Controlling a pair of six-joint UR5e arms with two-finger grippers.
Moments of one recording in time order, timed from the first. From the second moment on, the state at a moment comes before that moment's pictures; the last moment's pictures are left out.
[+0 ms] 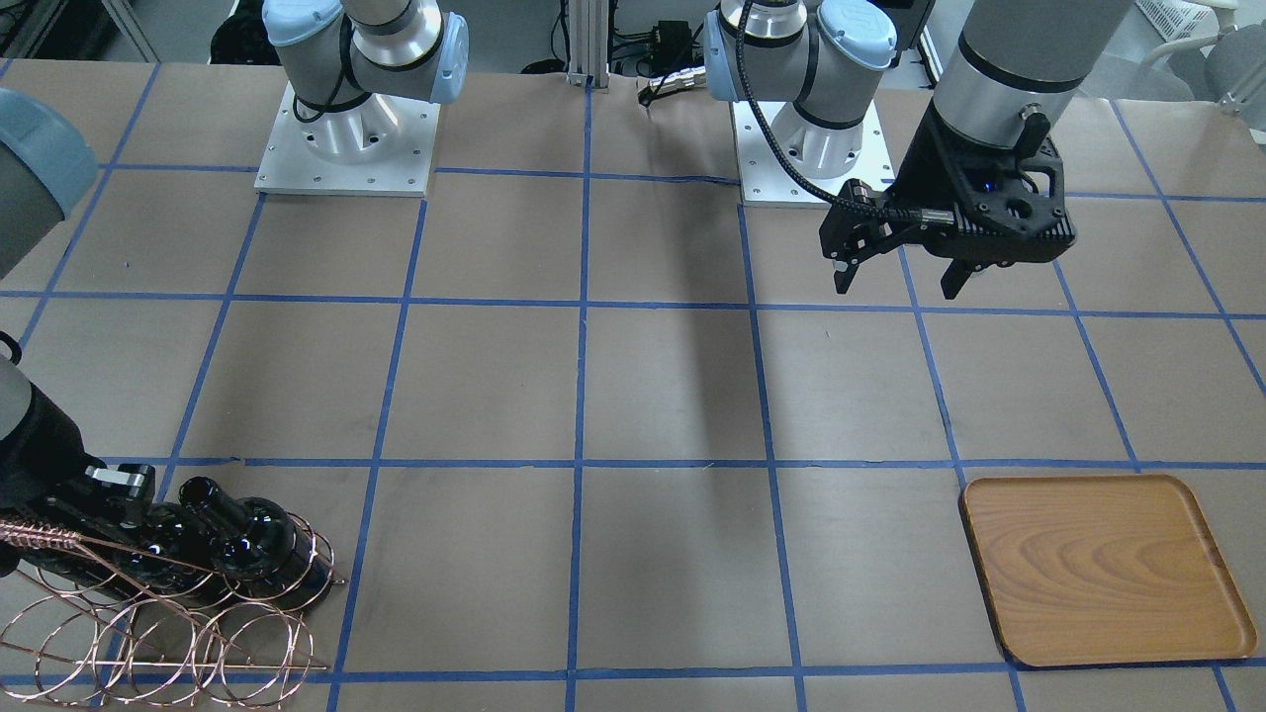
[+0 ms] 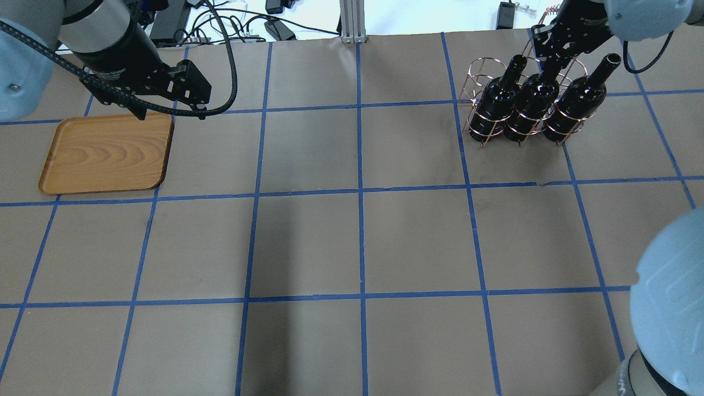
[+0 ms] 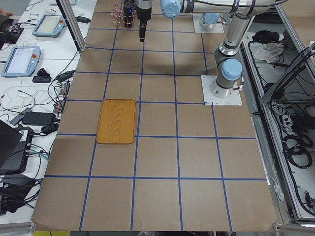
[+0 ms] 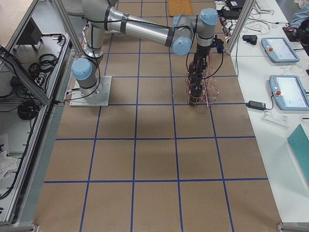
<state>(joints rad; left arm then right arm) -1.53 -1.58 -1.55 -1.49 1.58 0.08 1.38 -1.17 1.35 -1.89 -1.60 -0.18</state>
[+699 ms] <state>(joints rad) -1.53 -1.58 -1.55 -1.49 1.58 0.08 1.38 -1.26 1.33 -1.82 -1.60 -0.18</state>
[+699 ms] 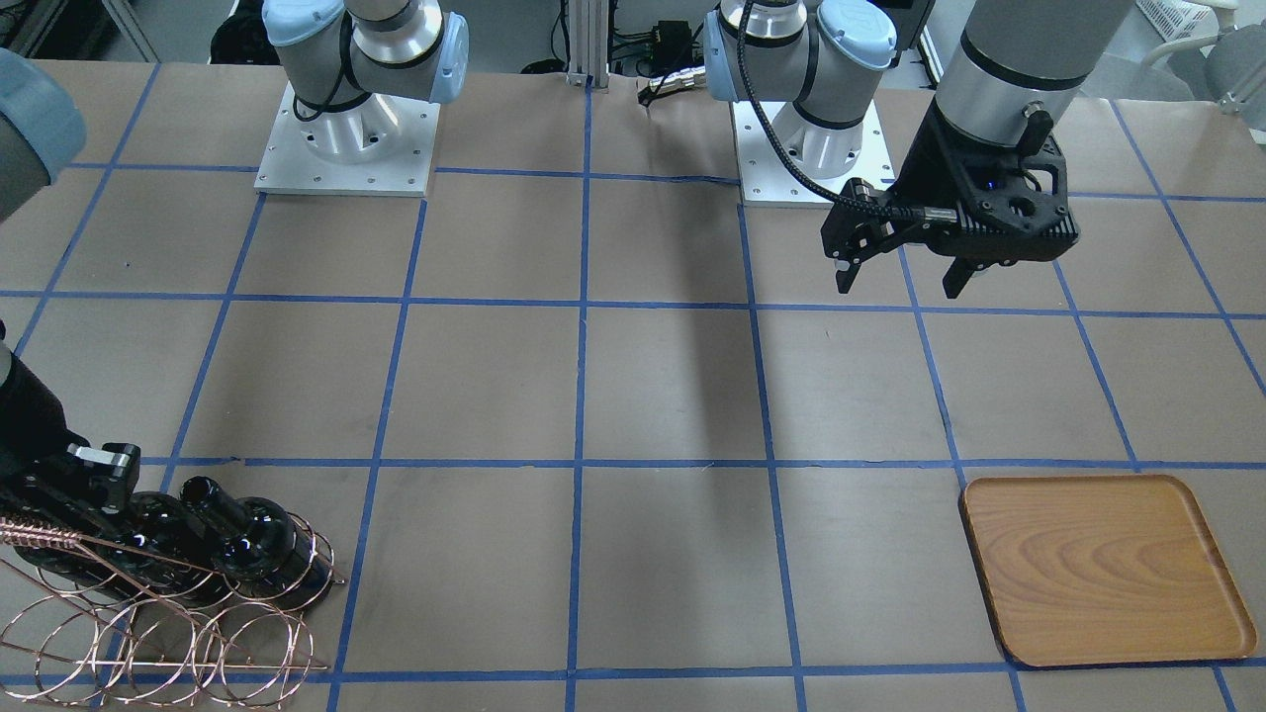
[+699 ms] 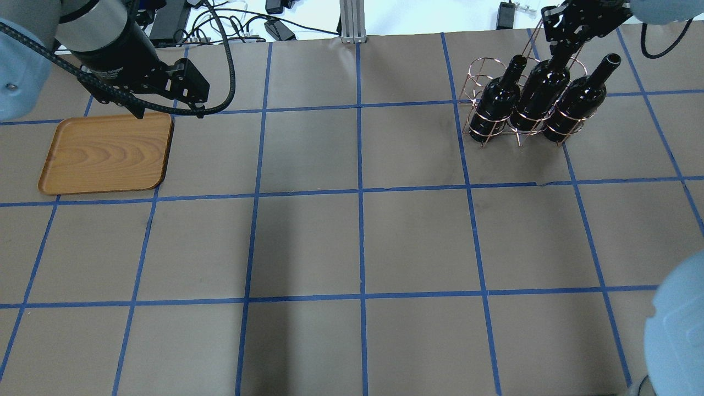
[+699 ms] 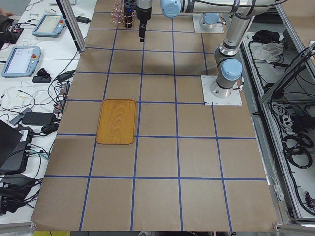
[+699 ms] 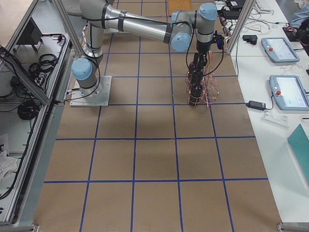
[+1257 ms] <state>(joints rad) -1.52 -1.59 -1.54 -1.48 1.58 0.08 1.40 -1.39 1.31 -1.67 -1.61 -0.17</state>
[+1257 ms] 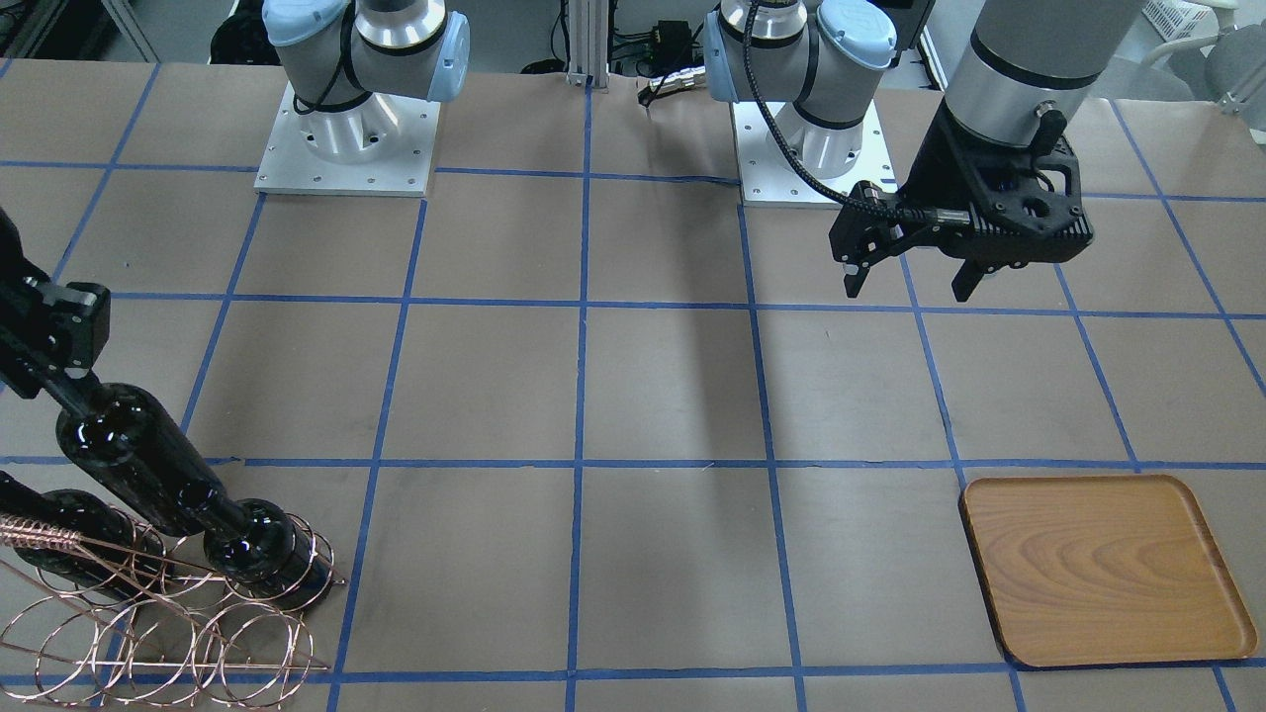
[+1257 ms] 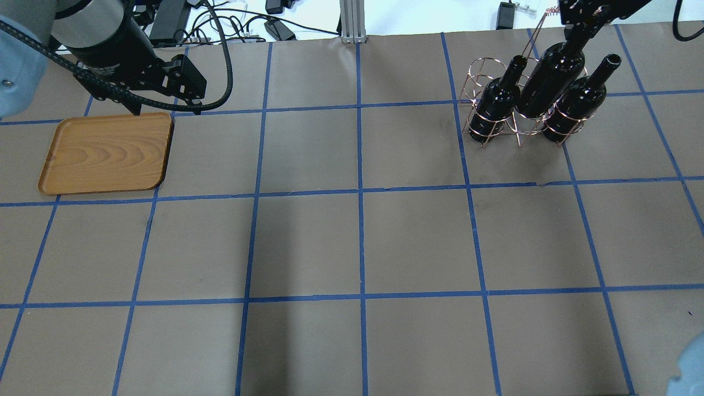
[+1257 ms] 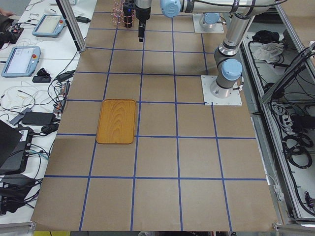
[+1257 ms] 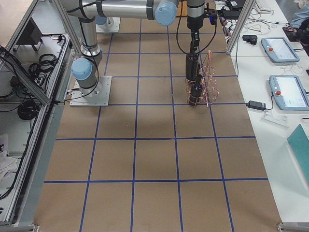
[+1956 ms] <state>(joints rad) -1.43 -1.59 -1.54 -1.46 1.57 0.09 1.55 -1.51 1.53 -1.61 -1.62 0.01</state>
